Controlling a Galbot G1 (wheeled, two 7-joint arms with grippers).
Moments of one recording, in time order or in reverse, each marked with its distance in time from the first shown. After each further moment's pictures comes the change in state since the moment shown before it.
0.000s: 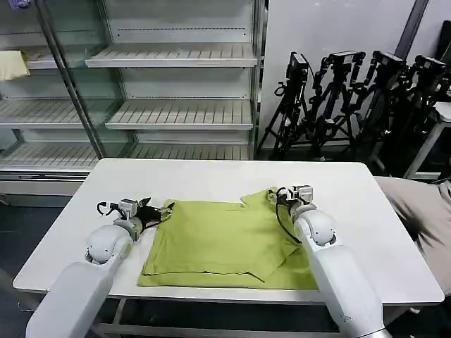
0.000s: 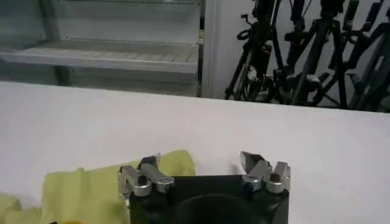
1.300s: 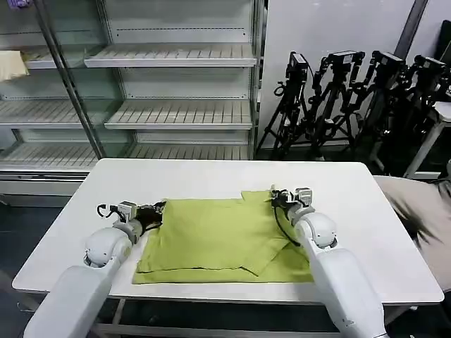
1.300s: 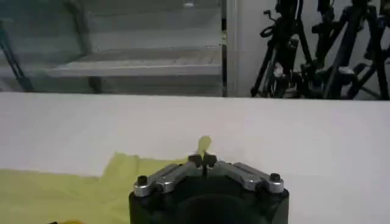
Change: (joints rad) left arm 0.046 0.017 -0.026 -0.054 -0.010 0.005 0.024; right arm -0.069 -0.043 0.025 0.140 0.042 0.007 -0.099
